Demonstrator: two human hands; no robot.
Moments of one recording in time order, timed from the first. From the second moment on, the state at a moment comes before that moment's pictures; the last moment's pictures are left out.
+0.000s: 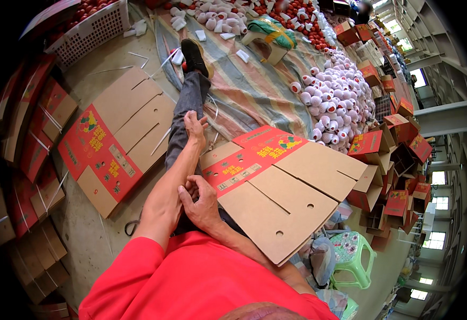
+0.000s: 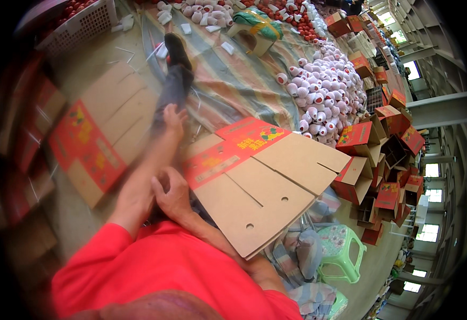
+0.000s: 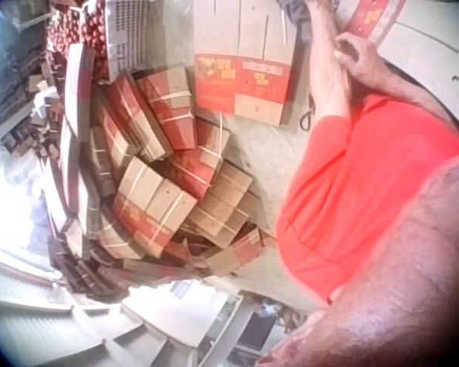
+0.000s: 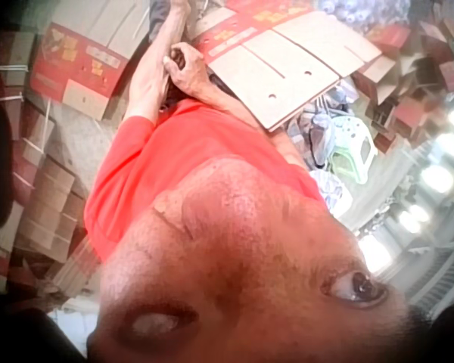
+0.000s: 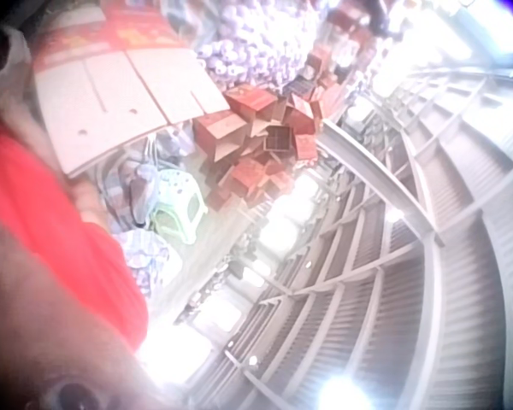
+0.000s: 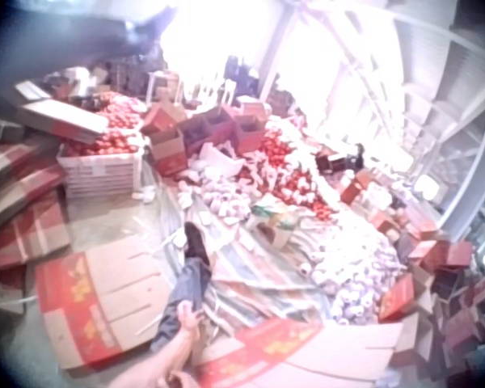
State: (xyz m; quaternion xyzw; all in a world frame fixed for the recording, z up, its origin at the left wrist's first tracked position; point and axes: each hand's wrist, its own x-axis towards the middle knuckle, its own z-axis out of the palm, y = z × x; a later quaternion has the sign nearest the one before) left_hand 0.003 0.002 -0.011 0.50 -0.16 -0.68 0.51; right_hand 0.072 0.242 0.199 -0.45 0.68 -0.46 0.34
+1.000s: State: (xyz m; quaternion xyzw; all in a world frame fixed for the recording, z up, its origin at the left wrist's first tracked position) left_hand 0.003 0.004 -0.010 0.51 -0.19 -0.67 0.50; right_hand 0.072 0.239 0.193 -0.45 0.70 -0.44 0.34
